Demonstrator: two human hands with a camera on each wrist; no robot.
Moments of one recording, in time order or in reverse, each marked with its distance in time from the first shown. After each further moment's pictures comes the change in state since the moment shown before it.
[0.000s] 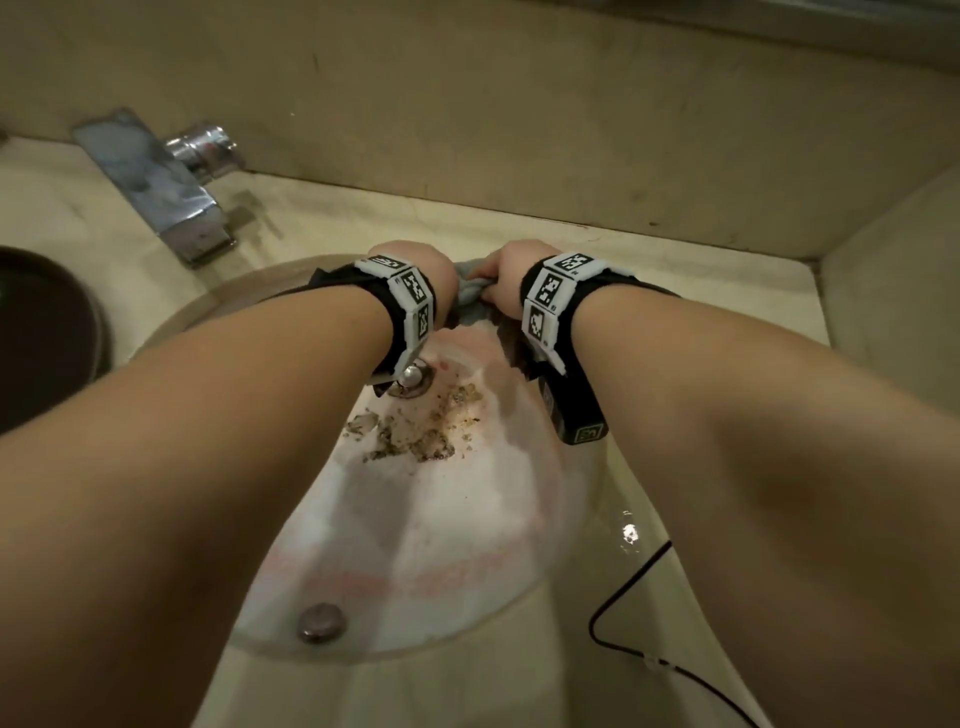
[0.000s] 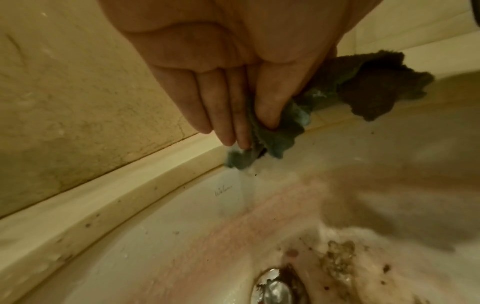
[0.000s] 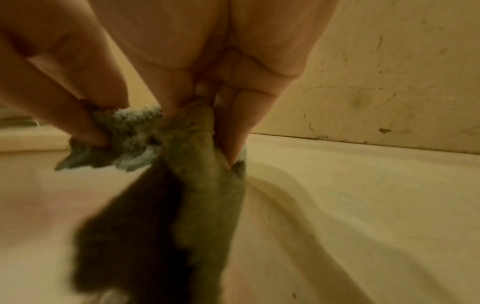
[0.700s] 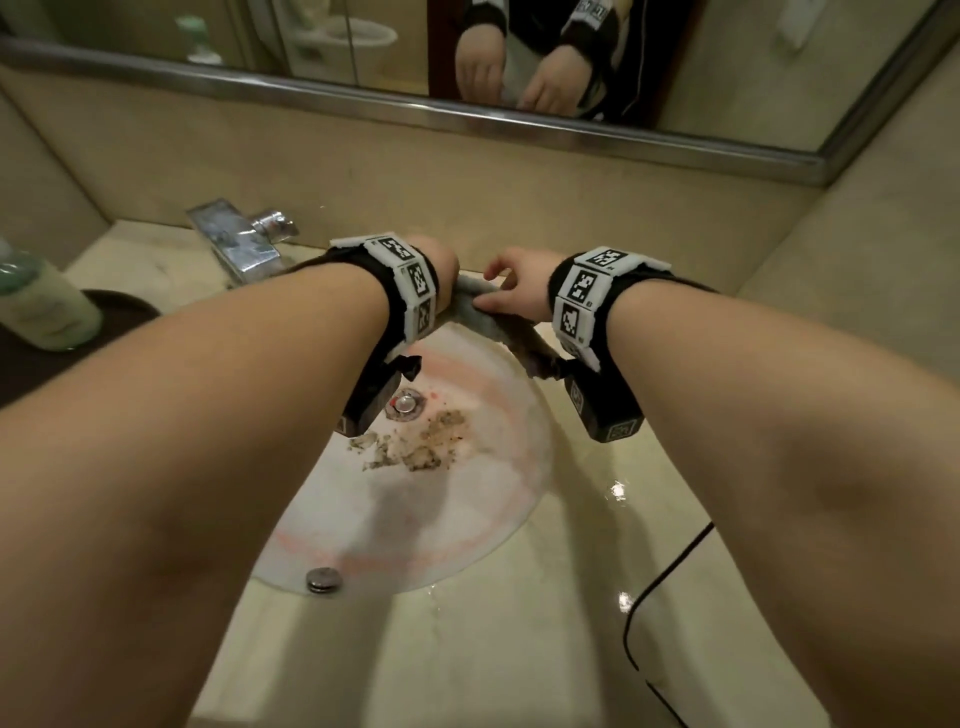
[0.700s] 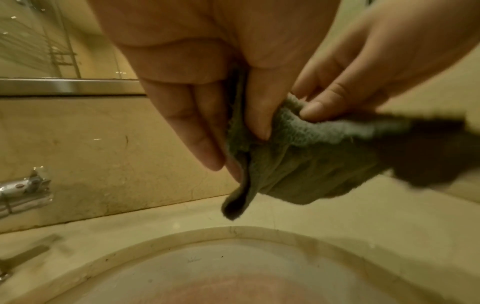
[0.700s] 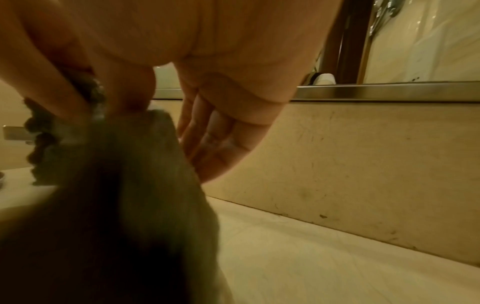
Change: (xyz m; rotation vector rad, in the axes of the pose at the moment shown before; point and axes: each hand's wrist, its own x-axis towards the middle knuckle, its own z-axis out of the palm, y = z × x) left_hand -0.097 -0.010 -0.060 -0.106 0.184 -0.041; right_hand -0.124 0.004 -0.057 0.102 0.164 -0.059
